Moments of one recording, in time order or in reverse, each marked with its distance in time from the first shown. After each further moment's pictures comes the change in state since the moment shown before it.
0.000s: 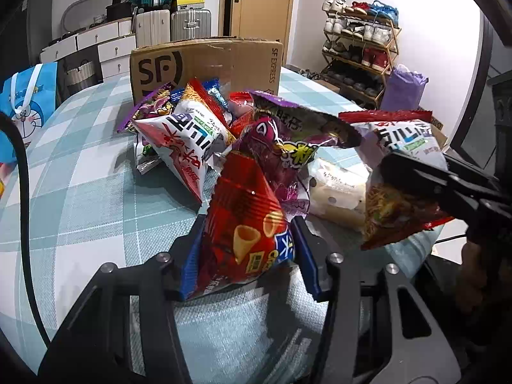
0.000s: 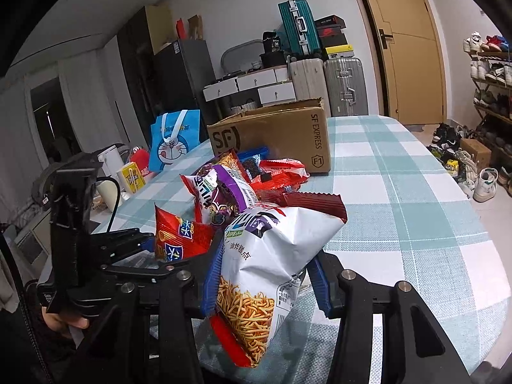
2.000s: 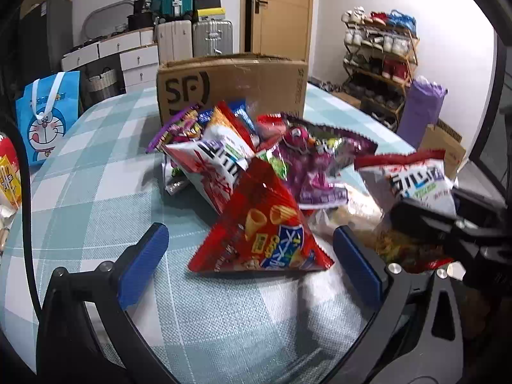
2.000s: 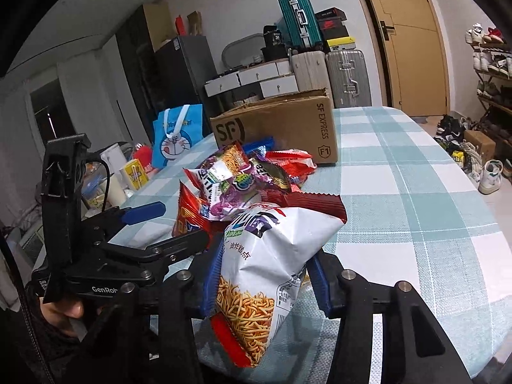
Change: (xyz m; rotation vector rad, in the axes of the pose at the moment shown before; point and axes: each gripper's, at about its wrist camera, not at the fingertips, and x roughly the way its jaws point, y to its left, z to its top) left arm 0.000 0.006 0.013 -0.006 -0.041 0.118; right arm 0.008 0.004 -0.002 0.020 0.037 0.019
